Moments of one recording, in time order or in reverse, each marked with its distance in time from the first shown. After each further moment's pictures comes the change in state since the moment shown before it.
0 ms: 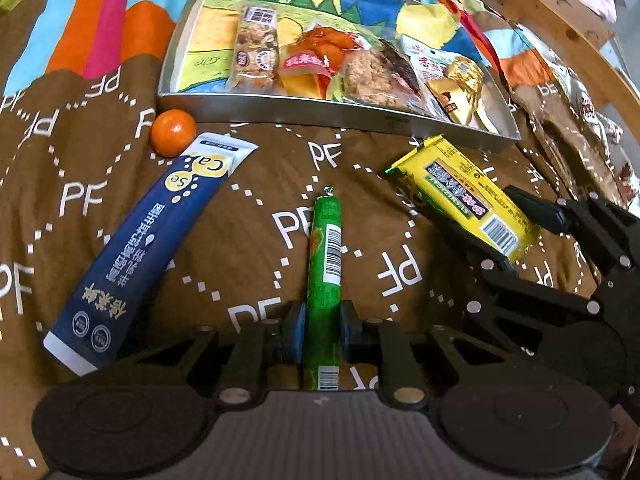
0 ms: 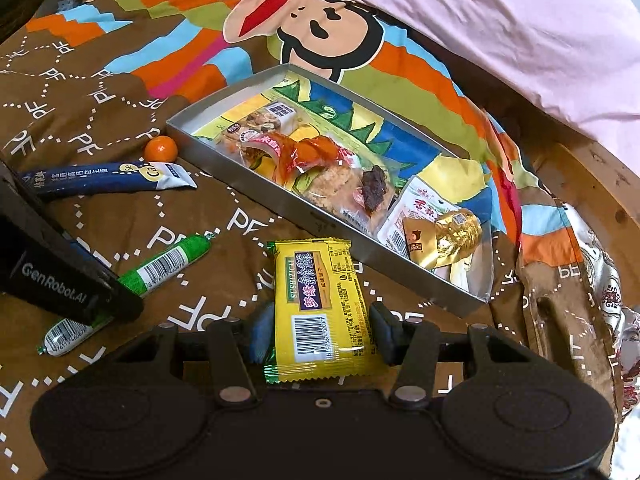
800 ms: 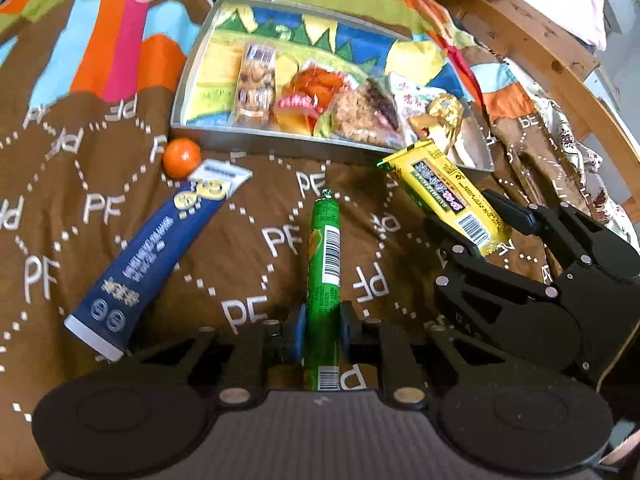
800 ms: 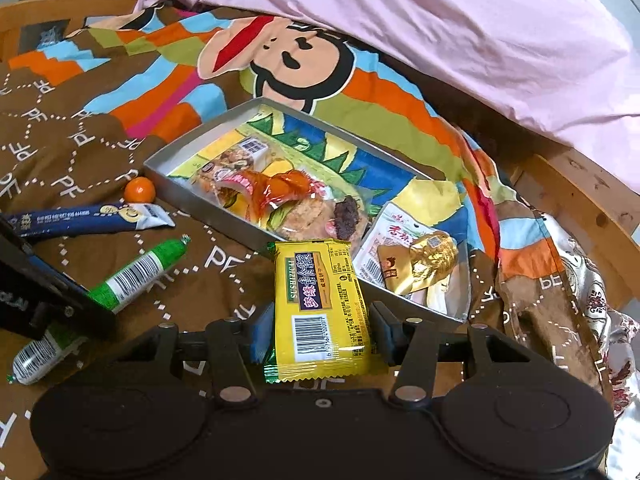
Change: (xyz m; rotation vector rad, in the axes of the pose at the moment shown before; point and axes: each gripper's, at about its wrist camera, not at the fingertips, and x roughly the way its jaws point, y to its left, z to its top) left arm -0.041 -0.010 -0.006 -0.036 -0.094 -0.014; right arm -0.009 -0.015 0.005 0.066 -0.087 -0.044
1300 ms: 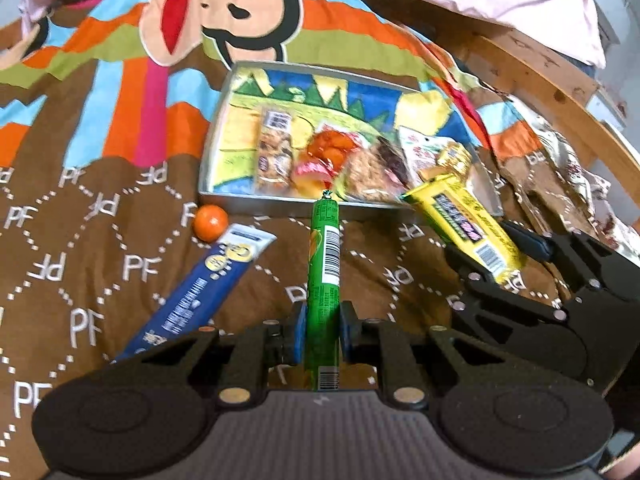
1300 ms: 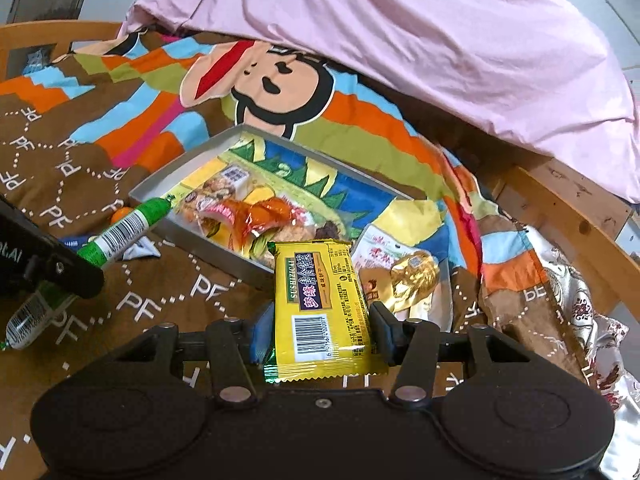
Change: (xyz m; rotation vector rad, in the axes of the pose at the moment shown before) left arm -0.023 -0.008 0.009 0.023 -0.149 0.093; right arm -0.007 -0.006 0.004 0.036 -0.071 -0.043
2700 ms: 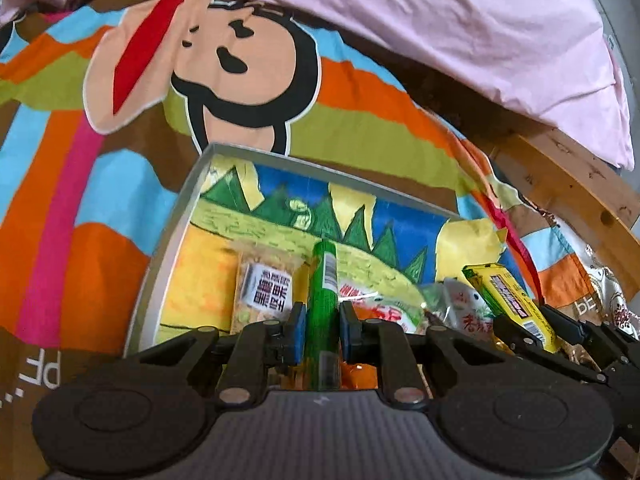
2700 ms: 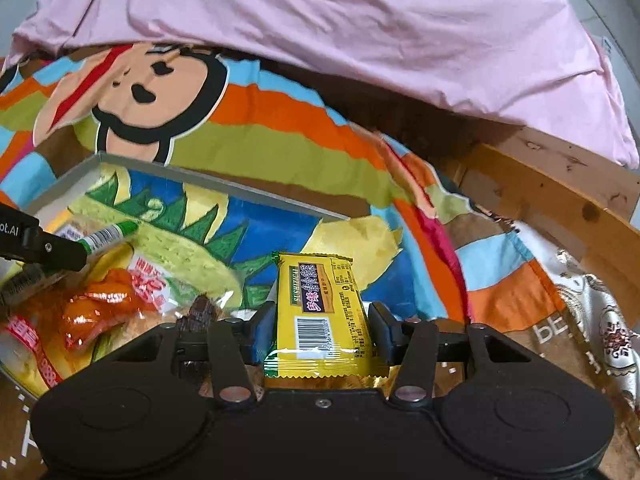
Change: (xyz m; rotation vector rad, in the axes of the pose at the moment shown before) left arm 0.141 0.037 0.114 -0.099 -0.239 -0.103; right arm 0.158 -0.061 0.044 0.164 0.004 -0.145
